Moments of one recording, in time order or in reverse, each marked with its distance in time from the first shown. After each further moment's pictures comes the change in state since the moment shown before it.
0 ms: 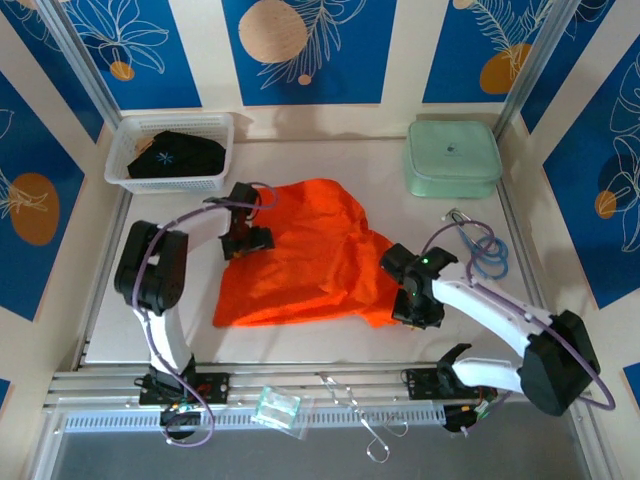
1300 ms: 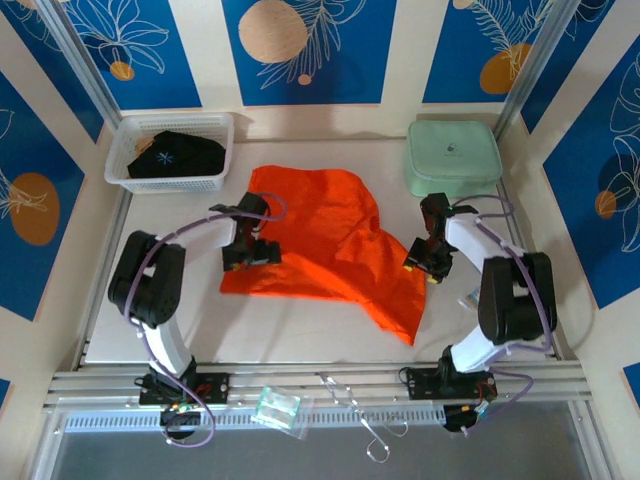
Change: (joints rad) left arm -0.096 -0.113 -0.147 -0.082 -0.032 0.000; right arm -0.519 0.451 0.216 0.335 -0.119 -0.377
